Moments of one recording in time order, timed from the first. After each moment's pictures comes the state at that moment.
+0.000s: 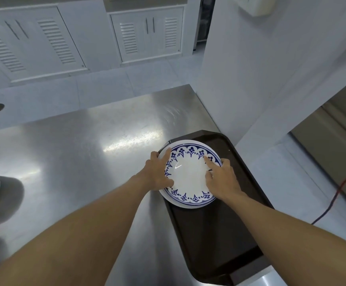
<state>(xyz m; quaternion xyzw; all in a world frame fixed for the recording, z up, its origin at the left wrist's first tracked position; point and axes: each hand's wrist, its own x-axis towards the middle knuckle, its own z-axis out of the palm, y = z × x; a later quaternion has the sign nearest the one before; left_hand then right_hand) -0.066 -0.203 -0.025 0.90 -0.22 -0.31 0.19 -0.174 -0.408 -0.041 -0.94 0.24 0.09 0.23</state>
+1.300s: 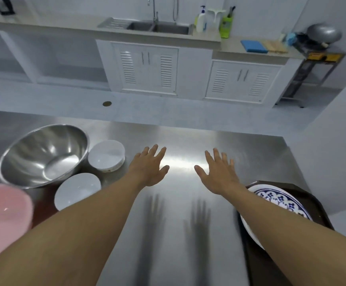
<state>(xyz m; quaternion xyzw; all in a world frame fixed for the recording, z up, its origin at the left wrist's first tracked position) -0.056 0.090 0.067 0.99 -0.07 -0.12 0.04 -0.046 -0.153 0.042 -0.99 -0.05 0.10 0.10</state>
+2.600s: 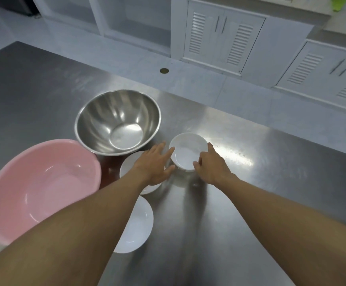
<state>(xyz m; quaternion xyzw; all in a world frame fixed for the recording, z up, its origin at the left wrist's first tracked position) -0.088 0.288 -0.009 0.98 0.04 -0.16 0.10 -0.002 0.097 -0.005 -0.95 -0.19 0.22 0.13</state>
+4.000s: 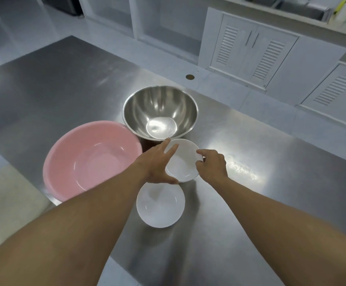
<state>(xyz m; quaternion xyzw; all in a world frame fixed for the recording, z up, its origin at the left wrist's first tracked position) -0.186 0.350 0.009 0.98 0.05 -0.12 0.14 -0.087 0.171 0.006 -0.91 -0.11 0.19 0.35</state>
